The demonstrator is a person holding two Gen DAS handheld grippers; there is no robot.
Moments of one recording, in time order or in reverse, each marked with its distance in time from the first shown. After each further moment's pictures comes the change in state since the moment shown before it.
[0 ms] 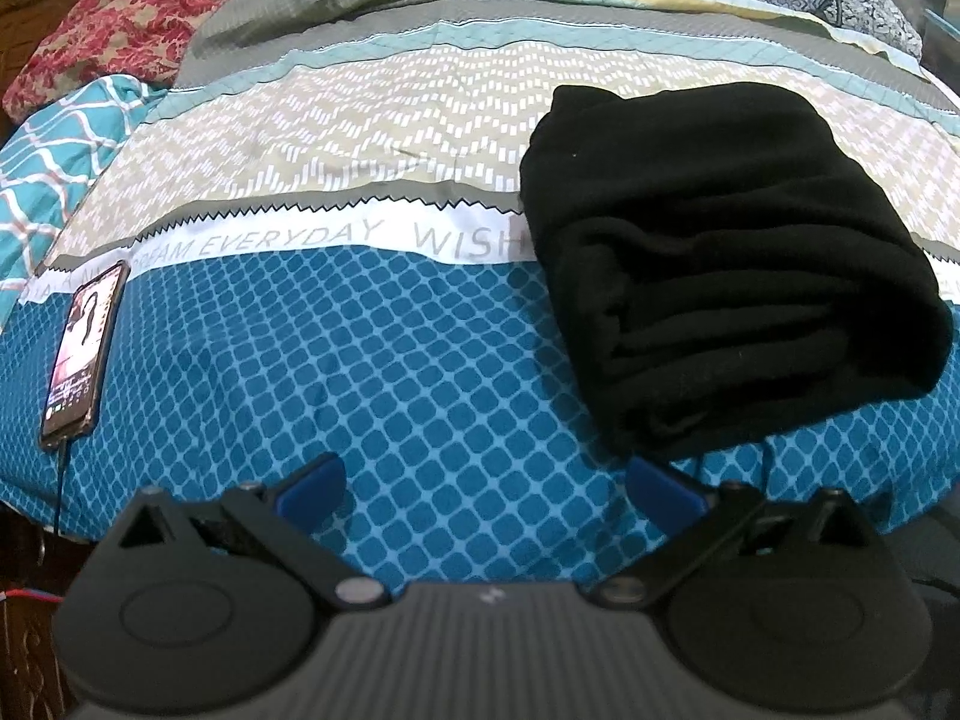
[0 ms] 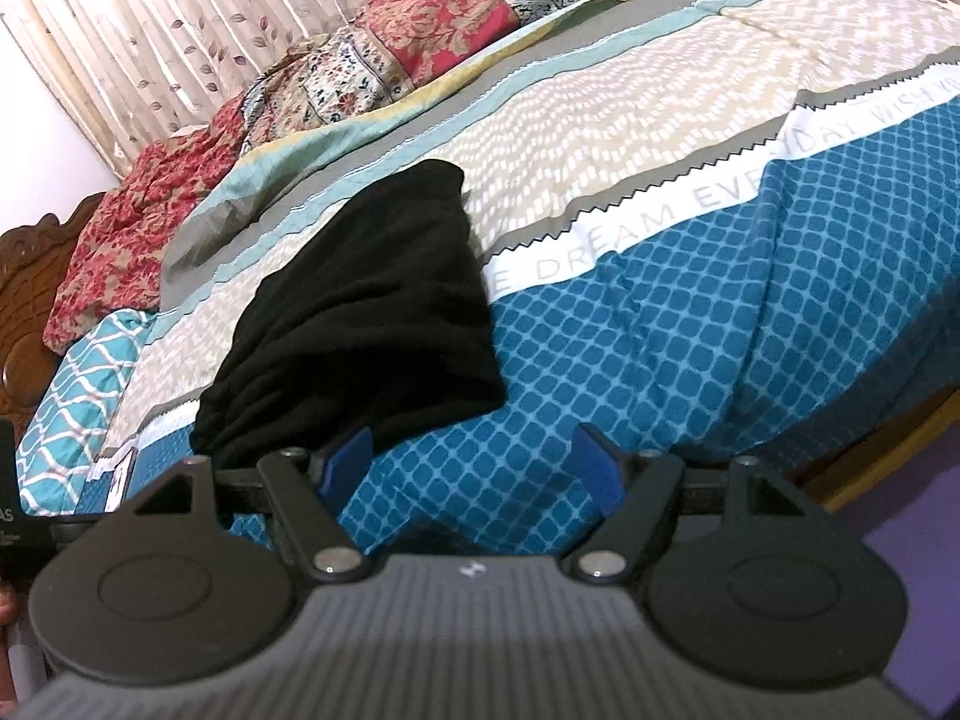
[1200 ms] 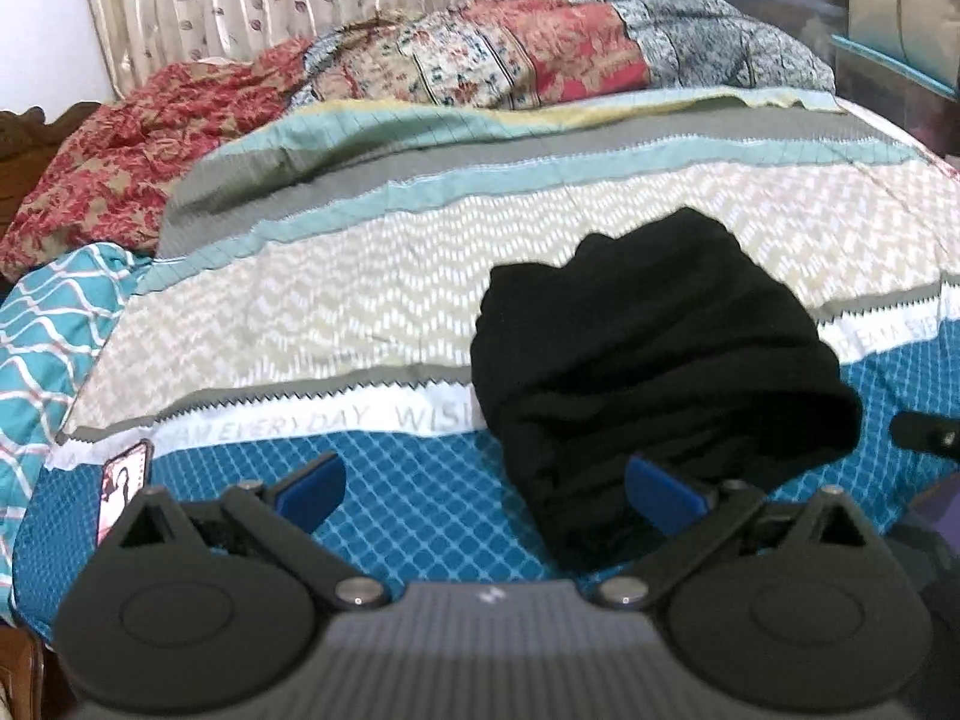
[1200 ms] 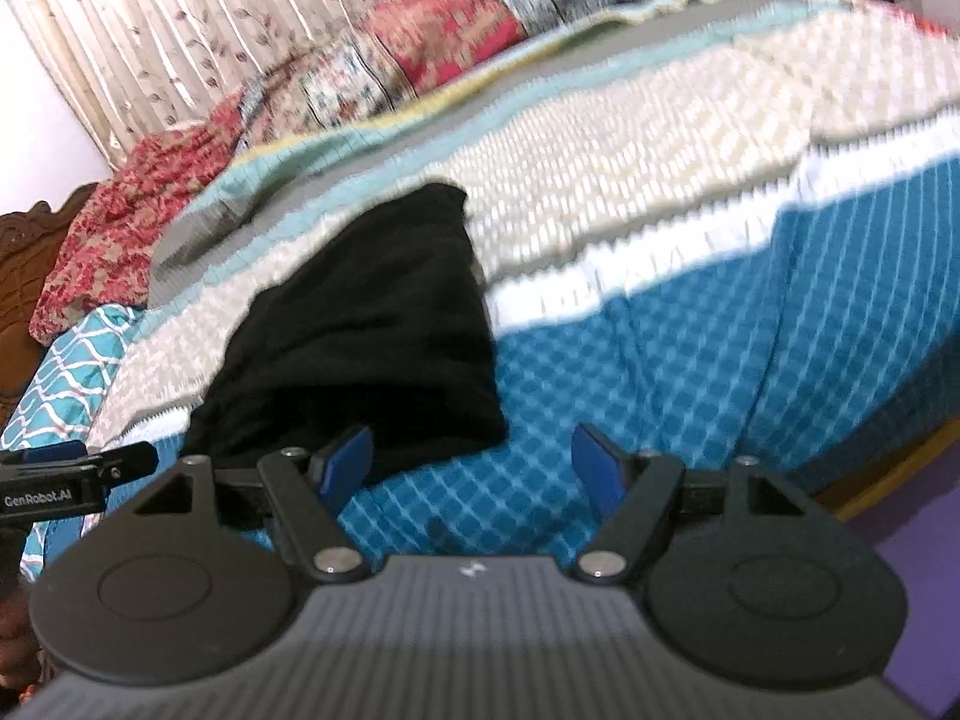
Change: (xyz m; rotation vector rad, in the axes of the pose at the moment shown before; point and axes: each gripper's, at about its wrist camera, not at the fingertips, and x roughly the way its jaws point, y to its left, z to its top) left arm -0.064 -0.021 0.020 0.164 -0.251 -0.008; right arm -0.008 0.012 0.024 -0.084 -0.056 -0.015
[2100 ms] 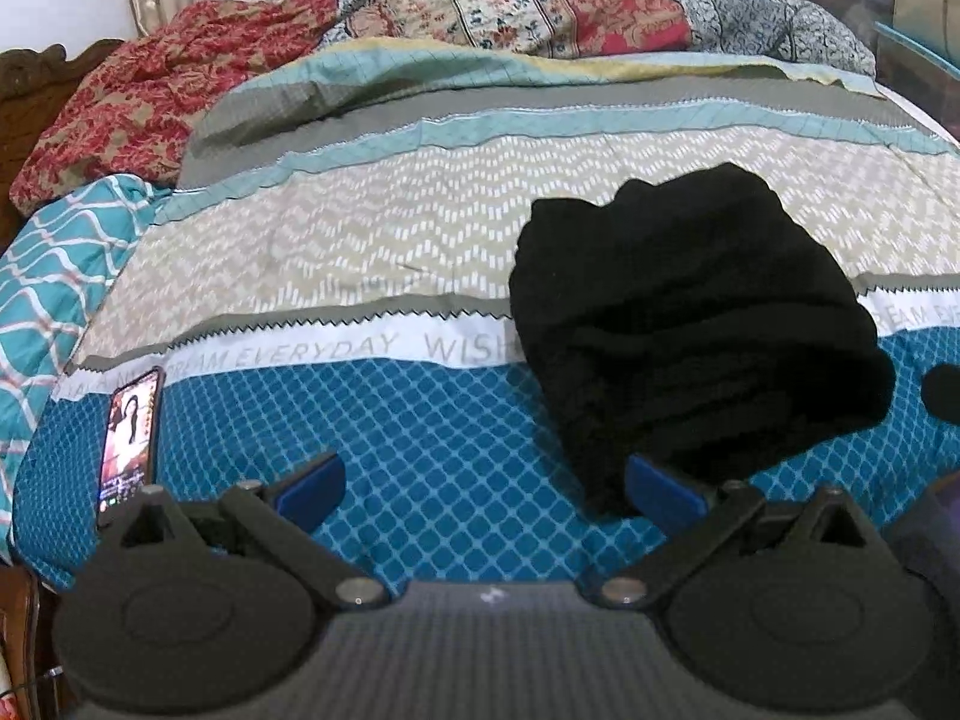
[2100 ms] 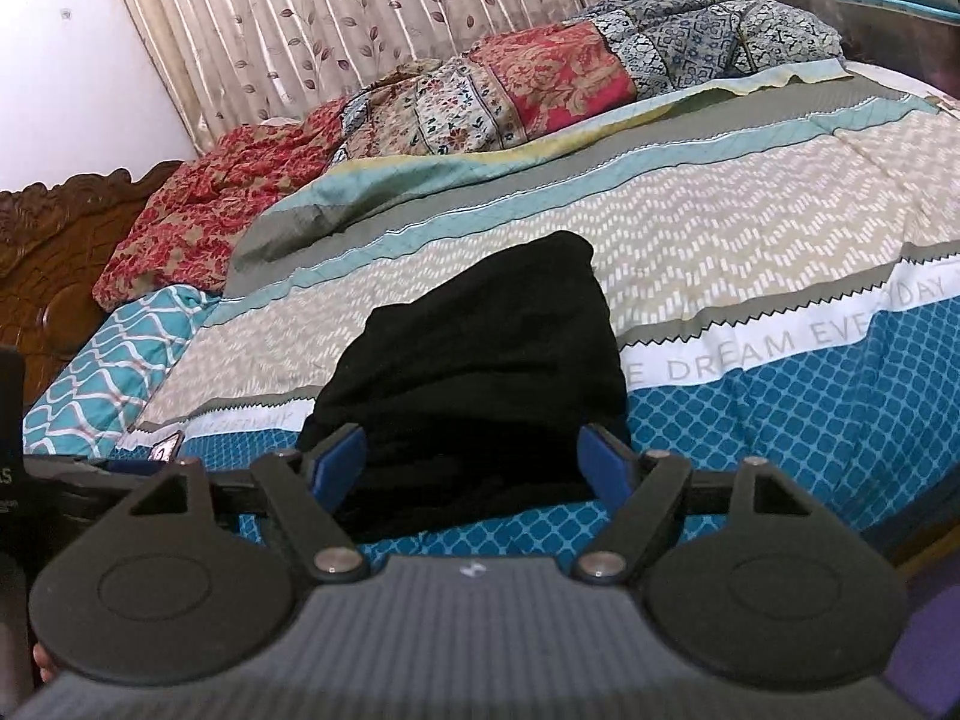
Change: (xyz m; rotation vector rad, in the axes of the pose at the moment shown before) left arm 0.012 0.014 -0.015 -0.061 0.112 0.022; right arm -0.003 0.049 -0.002 -0.120 -0.034 0.095
